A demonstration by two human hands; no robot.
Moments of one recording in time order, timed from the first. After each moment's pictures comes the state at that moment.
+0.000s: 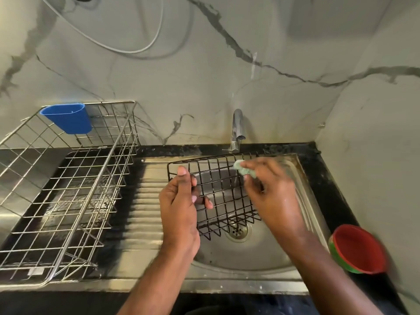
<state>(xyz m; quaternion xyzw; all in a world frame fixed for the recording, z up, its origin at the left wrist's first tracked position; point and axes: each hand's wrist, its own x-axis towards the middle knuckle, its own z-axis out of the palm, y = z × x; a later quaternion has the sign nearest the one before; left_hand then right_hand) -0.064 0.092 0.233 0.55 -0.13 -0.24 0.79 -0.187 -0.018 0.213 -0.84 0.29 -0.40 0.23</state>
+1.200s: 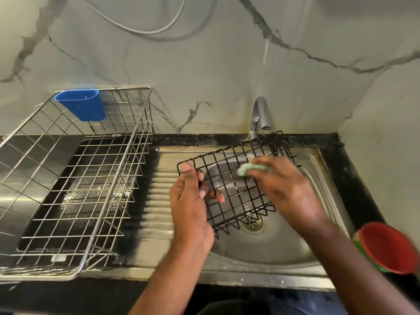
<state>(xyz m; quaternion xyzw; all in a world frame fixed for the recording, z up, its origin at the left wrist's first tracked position) -0.038 0.110 0.231 0.54 -0.05 -0.28 0.80 -0.169 -0.018 0.202 -0.92 0.18 -0.30 0.16</state>
